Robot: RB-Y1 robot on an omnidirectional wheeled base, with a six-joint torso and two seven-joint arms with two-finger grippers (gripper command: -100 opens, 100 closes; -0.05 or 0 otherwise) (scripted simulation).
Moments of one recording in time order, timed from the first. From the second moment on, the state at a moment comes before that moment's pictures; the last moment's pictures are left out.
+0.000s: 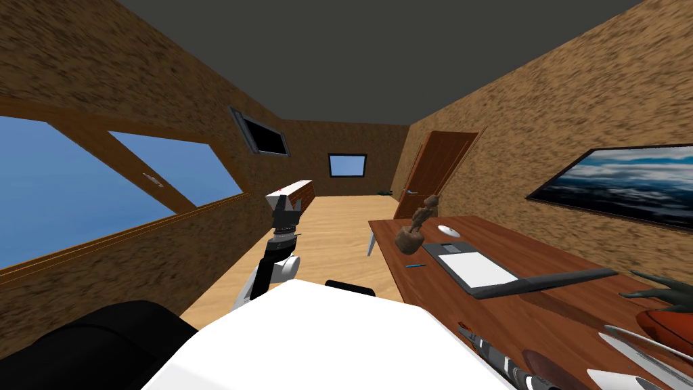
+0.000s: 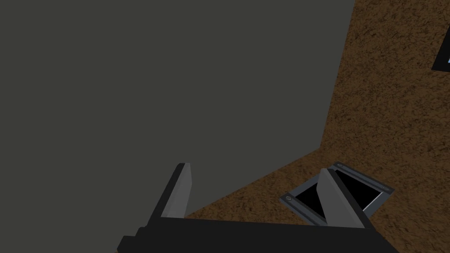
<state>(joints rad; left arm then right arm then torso) 0.48 0.01 0.06 -2.35 -0.02 -0.53 0.10 0.53 -0.51 -0.54 -1.30 -1.06 0.93 -1.46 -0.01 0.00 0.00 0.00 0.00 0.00</state>
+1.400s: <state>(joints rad) 0.48 0.01 0.06 -2.35 -0.02 -0.53 0.10 0.46 -0.50 -0.78 -1.00 -1.09 0.94 -1.25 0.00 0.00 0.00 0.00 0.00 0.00</state>
